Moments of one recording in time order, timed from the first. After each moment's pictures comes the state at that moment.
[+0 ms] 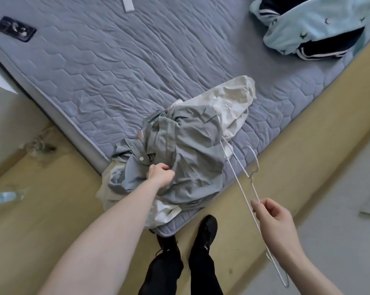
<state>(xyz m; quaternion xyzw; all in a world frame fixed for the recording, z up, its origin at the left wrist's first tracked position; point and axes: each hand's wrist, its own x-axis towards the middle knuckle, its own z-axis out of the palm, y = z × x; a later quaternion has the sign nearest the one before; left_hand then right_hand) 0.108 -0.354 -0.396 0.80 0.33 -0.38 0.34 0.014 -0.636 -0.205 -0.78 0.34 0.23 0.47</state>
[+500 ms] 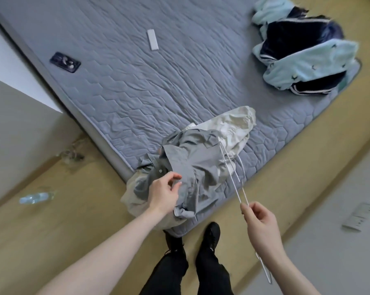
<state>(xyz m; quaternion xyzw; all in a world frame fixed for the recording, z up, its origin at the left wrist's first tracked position) 0.073 -0.327 -0.189 0.89 0.17 -0.14 0.40 0.031 -0.582 -0.093 -0.78 0.30 0.21 0.51</state>
